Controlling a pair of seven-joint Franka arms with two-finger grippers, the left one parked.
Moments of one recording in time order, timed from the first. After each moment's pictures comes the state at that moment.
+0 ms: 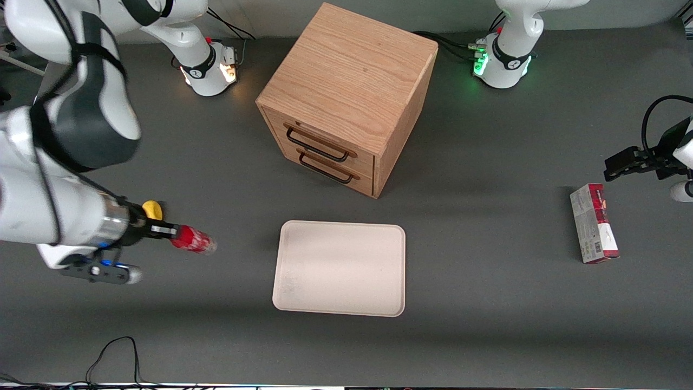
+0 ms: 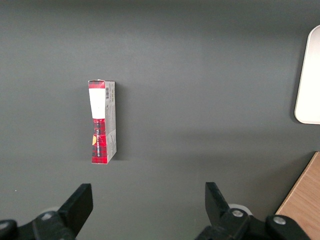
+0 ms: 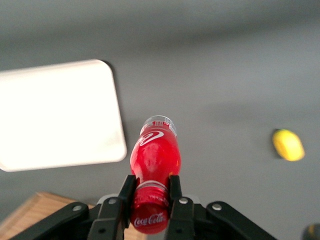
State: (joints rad) arm 0.18 0.67 0.10 -0.88 0.01 1.45 0.48
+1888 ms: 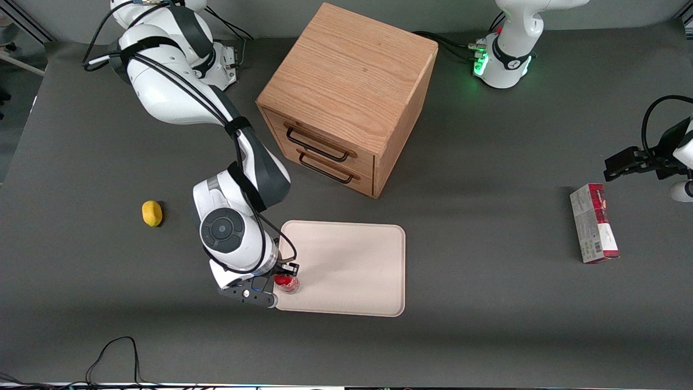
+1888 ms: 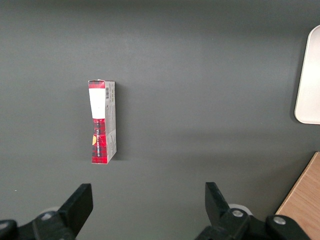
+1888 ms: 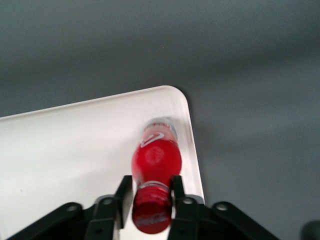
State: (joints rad) arm 0.38 0.95 0.10 -0.87 -0.10 1.87 0.73
